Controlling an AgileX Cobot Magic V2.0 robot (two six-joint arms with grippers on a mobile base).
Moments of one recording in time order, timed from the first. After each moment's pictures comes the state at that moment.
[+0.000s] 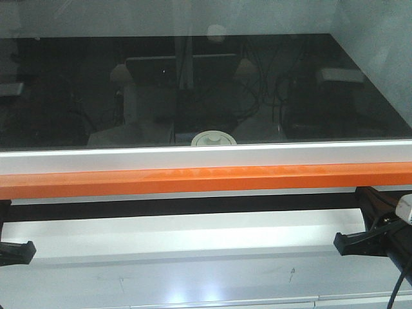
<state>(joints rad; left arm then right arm) -0.06 1.03 -0.04 0.02 -0.78 -0.06 0.19 1.07 -0.14 0.05 -0.72 0.00</state>
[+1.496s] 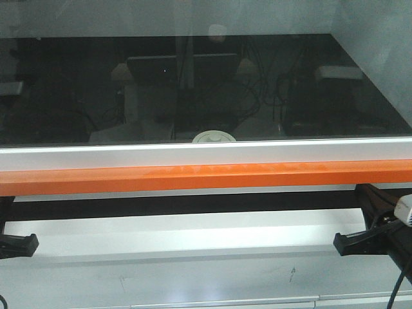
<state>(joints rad) -0.06 1.03 -0.10 0.03 -0.71 -0.06 0.19 1.07 -0.14 0.01 -0.74 -0.03</state>
